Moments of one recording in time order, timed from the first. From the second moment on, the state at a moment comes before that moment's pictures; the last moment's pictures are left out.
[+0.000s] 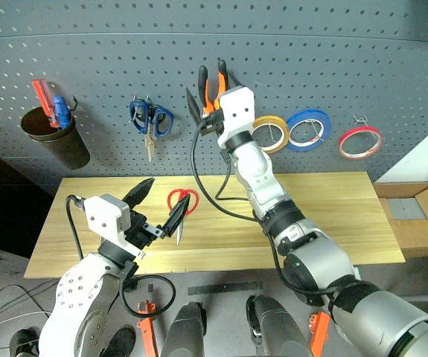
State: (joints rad) left arm 0.16 0.37 0.18 -0.61 -0.47 0.25 -0.42; right arm -0.99 0.14 0.12 0.74 -0.08 -0.46 0.03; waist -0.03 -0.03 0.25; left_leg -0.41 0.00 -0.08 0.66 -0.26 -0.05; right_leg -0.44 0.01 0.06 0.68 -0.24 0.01
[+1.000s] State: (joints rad) left arm -0.07 0.37 0.18 -0.42 -0.39 0.90 -0.06; right arm -0.15 -0.32 0.24 -0.37 0.18 0.50 0.58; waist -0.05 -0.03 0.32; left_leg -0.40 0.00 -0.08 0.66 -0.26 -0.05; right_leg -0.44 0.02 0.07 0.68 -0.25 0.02
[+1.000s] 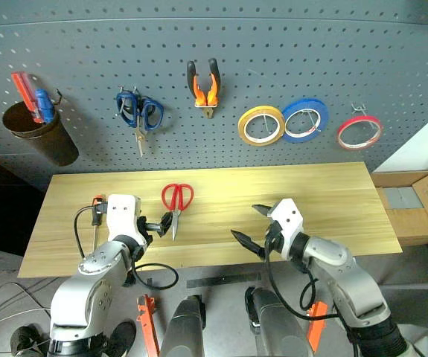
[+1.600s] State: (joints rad) left arm -0.31 0.17 0.10 -0.04 -0.20 0.88 0.09; right arm -0.29 -0.28 0.18 -0.36 0.27 0.50 0.59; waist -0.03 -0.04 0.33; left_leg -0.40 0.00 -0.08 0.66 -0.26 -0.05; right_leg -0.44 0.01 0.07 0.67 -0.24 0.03
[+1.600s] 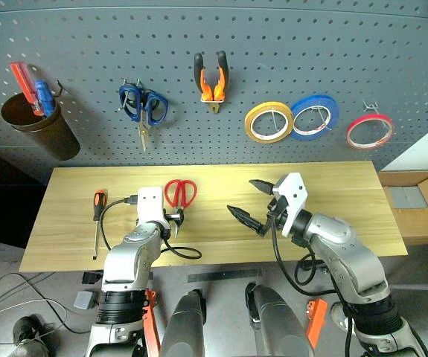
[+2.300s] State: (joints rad) left arm -0.45 0.12 0.10 0.13 -0.15 0.89 0.09; right arm -0.32 -0.30 0.20 -0.36 0.26 0.50 0.59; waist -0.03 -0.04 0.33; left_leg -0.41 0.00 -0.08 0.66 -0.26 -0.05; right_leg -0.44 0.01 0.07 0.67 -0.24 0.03
